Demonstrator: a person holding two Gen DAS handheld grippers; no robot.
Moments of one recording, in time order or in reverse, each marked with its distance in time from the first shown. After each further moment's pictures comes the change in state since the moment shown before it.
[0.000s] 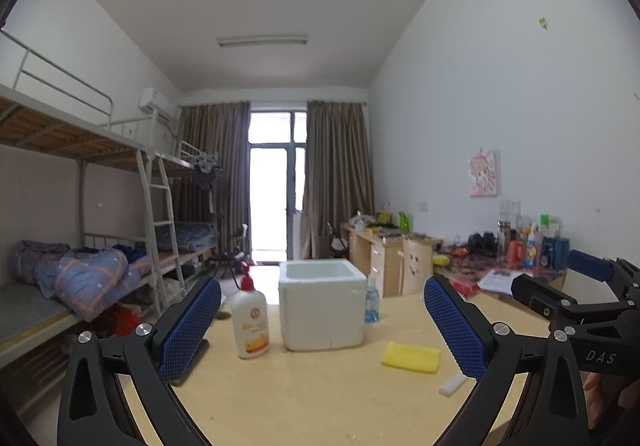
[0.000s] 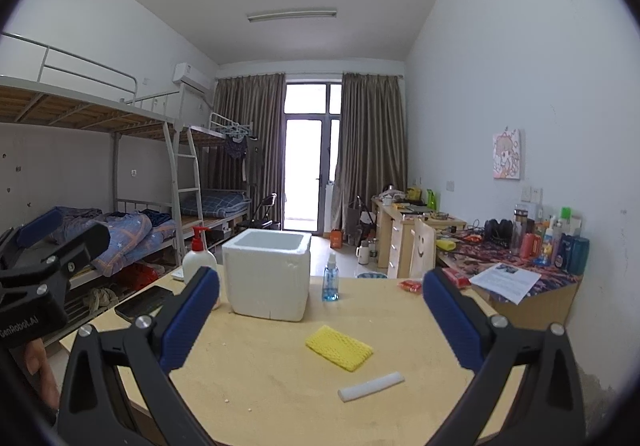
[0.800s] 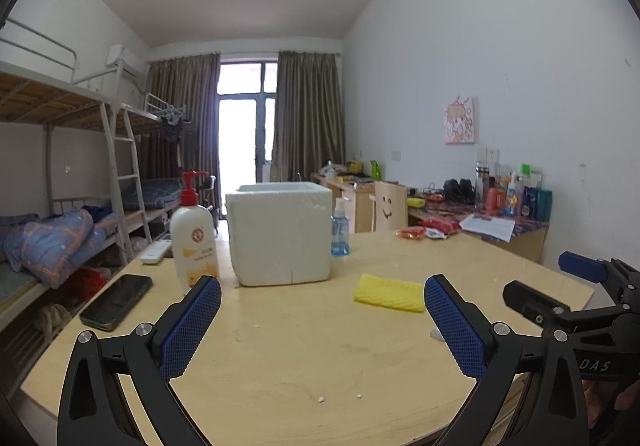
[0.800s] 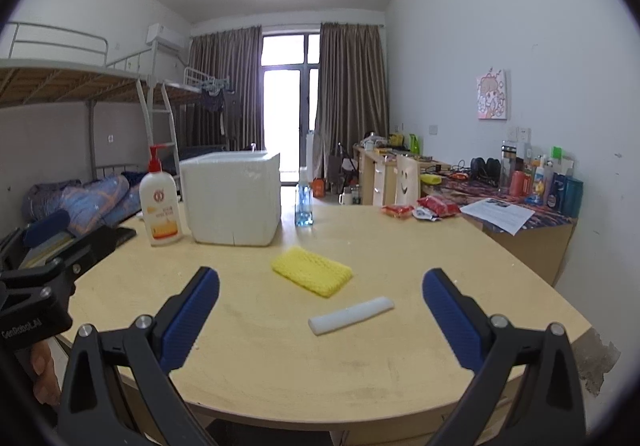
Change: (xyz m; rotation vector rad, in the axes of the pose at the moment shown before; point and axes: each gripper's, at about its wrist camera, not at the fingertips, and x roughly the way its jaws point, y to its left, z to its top) left arm 0.060 -0.021 -0.075 0.000 0.172 -0.113; right arm 0.038 -0.021 -0.081 0.035 0.186 -0.064
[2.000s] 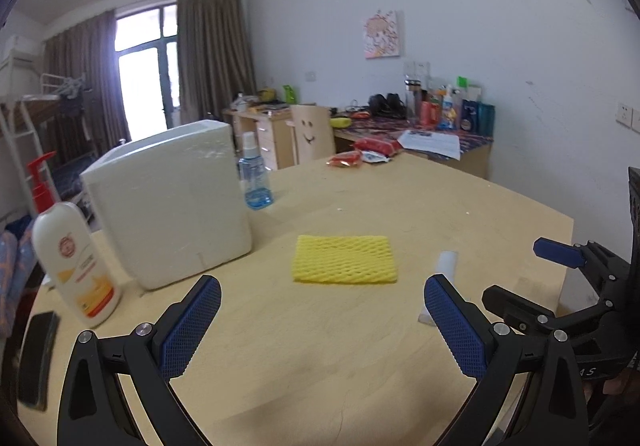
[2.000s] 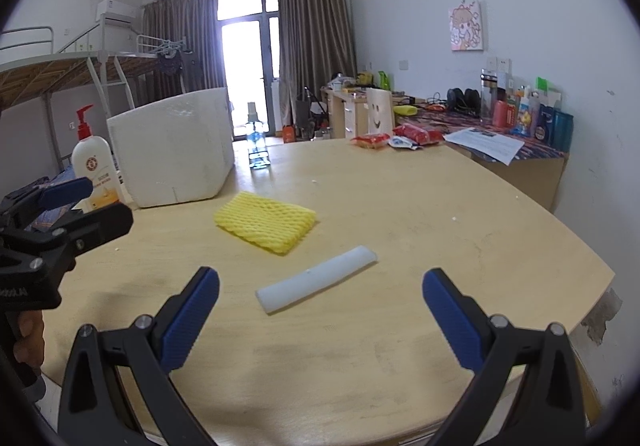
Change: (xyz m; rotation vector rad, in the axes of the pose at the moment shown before) left arm 0.127 -0.018 0.012 0.172 0.295 -0.312; right arm 0.074 -0.042 -0.026 0.123 0.210 -0.094
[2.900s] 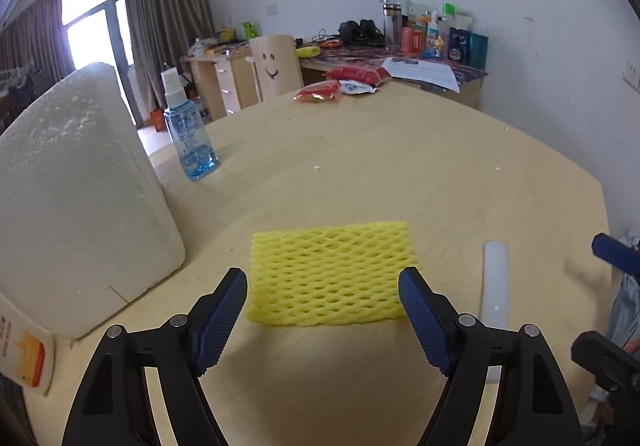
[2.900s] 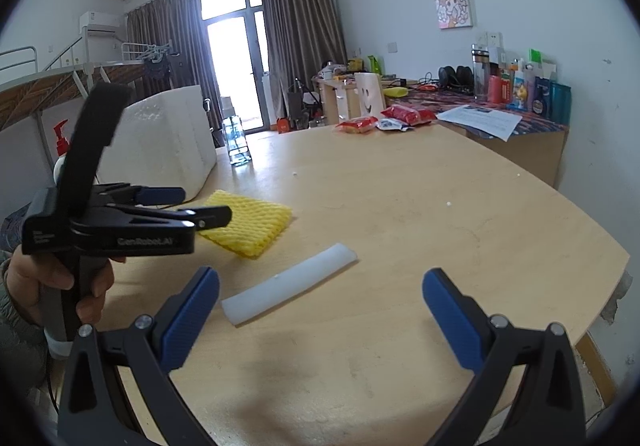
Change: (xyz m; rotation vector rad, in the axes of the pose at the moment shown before) left arm 0.133 -0.004 0.020 0.085 0.256 -0.088; right arm 0.022 -0.022 0.003 0.069 0.039 0.015
